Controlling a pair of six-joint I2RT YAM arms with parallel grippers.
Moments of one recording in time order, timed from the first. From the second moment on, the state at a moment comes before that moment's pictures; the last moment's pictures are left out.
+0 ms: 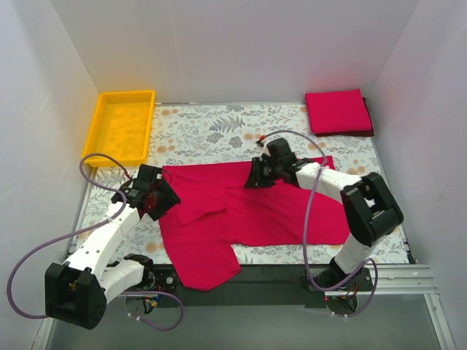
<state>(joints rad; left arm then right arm) -0.26 1.03 0.70 -0.75 -0.08 -0.89 0.61 1.70 1.00 -0.15 -0.39 0.54</state>
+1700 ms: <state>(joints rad) -0.10 1.62 1.27 -0.54 -0.20 -0.75 -0.14 1.61 1.08 -0.15 -0.32 0.32</state>
